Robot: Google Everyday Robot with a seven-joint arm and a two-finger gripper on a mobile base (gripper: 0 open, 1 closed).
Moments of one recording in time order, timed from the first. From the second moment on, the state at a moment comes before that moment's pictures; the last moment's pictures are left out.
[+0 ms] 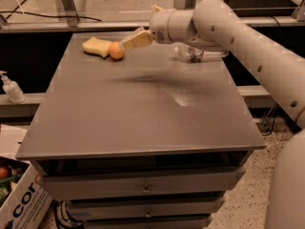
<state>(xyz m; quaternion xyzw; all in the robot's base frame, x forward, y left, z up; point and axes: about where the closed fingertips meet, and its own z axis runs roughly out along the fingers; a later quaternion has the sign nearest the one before) 0.774 0.044 0.936 -0.45 0.64 0.20 0.59</state>
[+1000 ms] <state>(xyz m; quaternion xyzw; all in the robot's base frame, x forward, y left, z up) 0.680 -0.030 0.922 -0.44 0.66 0.24 0.56</state>
